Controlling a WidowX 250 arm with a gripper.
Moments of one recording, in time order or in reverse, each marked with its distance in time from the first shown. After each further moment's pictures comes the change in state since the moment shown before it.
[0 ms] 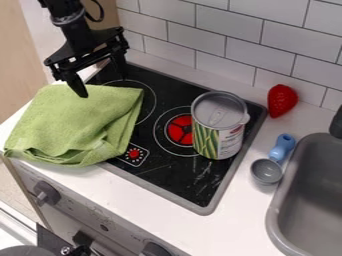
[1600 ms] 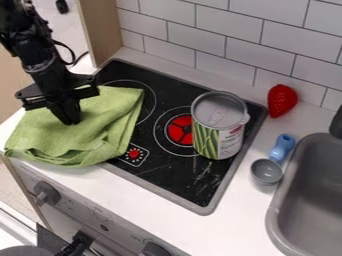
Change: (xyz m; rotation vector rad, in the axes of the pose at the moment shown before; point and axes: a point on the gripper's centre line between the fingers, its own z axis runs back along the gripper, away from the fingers) arm -0.005 0.052 -0.038 0.047 -0.052 -0.325
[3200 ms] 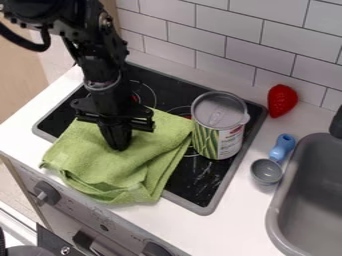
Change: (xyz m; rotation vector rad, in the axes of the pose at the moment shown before) arm -0.068 -0.069 0.005 0.015 0.138 -0.393
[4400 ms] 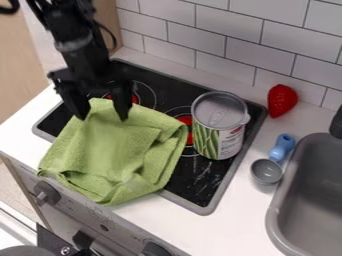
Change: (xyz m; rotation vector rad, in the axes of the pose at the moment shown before) arm 0.023 0.038 0.051 -0.088 -0.012 0.154
